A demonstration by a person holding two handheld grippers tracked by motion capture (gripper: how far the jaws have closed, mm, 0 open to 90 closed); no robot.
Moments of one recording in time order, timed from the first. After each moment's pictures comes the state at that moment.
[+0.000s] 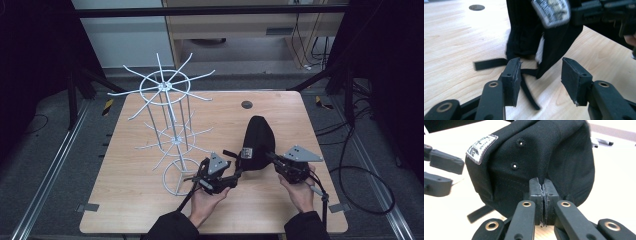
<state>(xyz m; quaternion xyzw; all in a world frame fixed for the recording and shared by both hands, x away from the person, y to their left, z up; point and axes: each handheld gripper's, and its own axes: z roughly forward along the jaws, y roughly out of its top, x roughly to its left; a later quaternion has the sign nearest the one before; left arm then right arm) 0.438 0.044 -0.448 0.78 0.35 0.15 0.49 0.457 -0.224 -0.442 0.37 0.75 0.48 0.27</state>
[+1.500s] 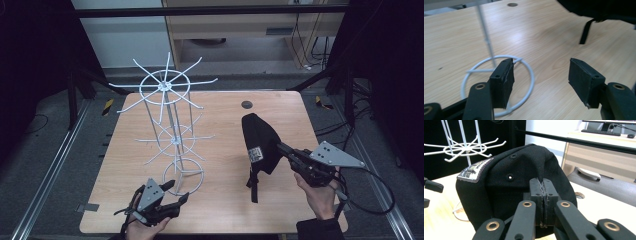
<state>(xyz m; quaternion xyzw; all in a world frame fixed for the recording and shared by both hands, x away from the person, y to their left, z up) 0.366 0.193 -0.440 0.78 0.35 0.21 0.48 0.407 -0.235 -0.353 0.31 0.71 0.57 0.29</state>
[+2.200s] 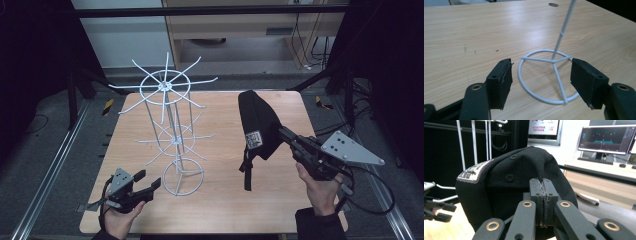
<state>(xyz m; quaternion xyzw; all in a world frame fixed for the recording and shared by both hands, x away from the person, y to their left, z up) 0.399 0.262 -0.447 0.73 0.45 0.24 0.46 0.394 -0.221 -0.296 0.28 0.65 0.62 0.32</state>
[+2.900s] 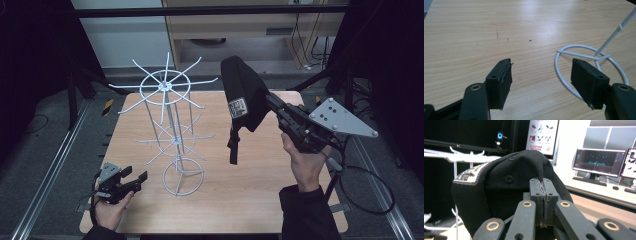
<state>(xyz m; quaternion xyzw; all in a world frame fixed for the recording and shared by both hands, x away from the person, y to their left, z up) 0.422 0.299 -0.461 0.71 0.50 0.23 0.44 0.414 -0.180 -0.232 0.25 0.62 0.65 0.37</state>
